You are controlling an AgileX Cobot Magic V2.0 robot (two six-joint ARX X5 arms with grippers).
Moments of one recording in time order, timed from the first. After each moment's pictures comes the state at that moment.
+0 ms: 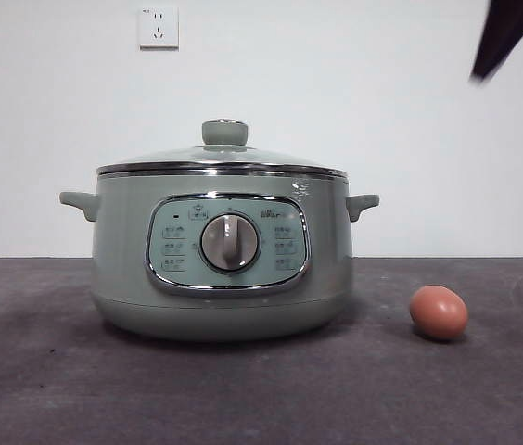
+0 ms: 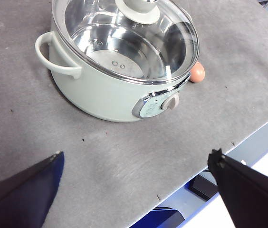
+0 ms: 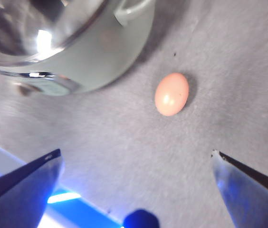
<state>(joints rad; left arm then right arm) 0.01 0.65 0.94 -1.07 0.60 0.15 0.22 1.18 1.10 -0.98 -0.34 -0.09</state>
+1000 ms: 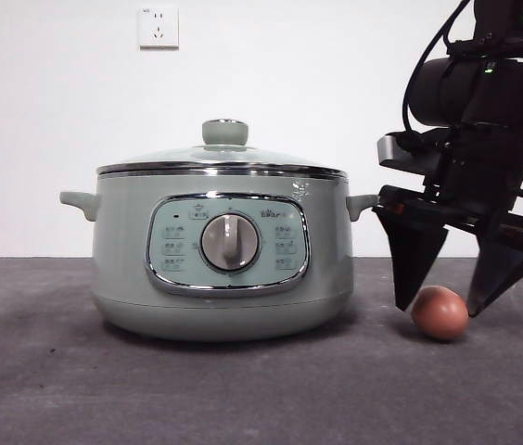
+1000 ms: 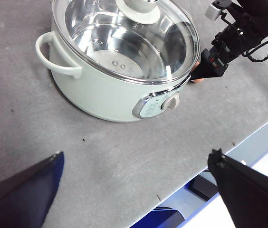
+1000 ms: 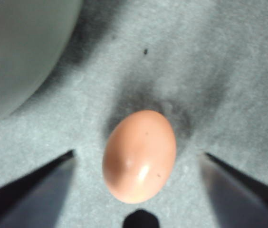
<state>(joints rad) 0.01 0.65 0.94 -1.07 0.60 0.15 0.35 1.72 1.10 -0.65 -0.15 -0.06</state>
